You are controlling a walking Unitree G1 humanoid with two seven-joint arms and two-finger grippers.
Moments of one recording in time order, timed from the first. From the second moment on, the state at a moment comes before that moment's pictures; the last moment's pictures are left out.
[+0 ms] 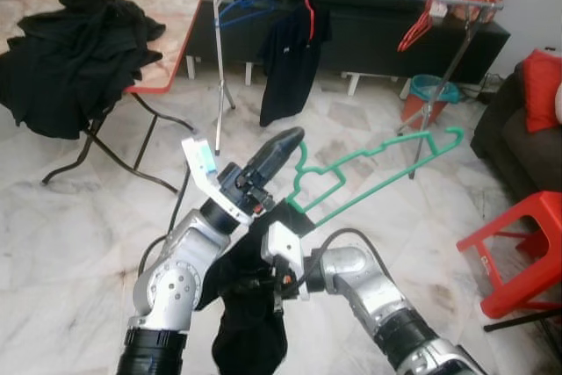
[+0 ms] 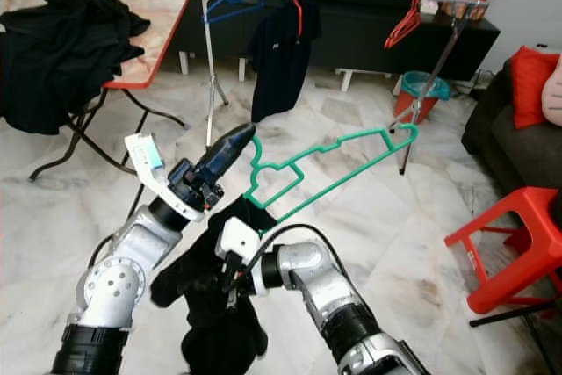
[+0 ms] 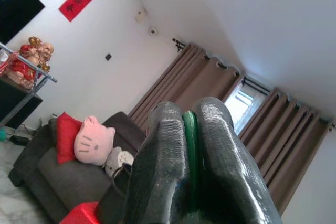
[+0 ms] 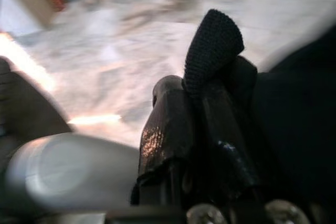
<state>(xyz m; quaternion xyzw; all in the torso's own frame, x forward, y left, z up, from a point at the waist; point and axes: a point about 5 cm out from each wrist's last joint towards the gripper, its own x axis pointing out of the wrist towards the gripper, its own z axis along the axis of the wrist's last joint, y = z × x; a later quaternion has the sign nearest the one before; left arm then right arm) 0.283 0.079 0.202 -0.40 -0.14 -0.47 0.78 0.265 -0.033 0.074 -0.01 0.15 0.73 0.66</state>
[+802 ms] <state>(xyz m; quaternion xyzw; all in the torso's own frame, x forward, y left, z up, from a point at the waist) 0.310 0.101 0.223 -0.44 -0.19 -0.33 0.81 0.261 -0.114 0.038 -0.30 0.30 0.69 0.59</state>
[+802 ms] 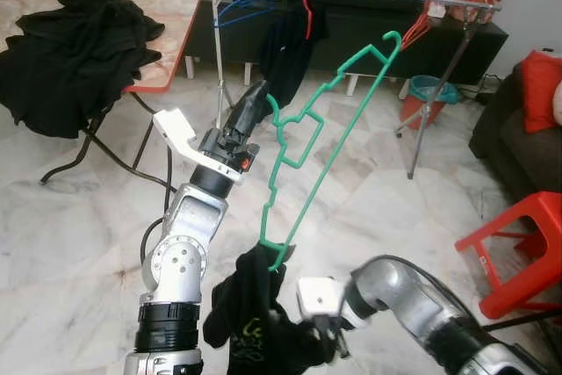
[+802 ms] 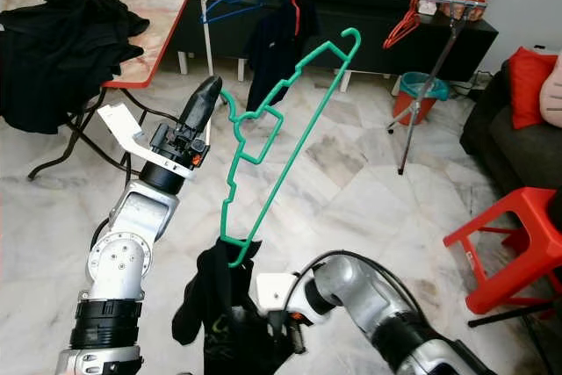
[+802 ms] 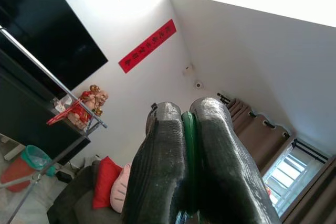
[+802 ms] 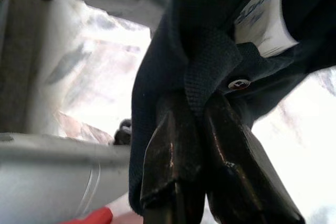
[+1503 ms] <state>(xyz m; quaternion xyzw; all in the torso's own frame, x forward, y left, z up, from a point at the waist) 0.285 0.051 0.241 -0.42 -0.15 -0.50 0.74 0.245 -0.048 0.047 -0.12 0.20 0.74 0.63</state>
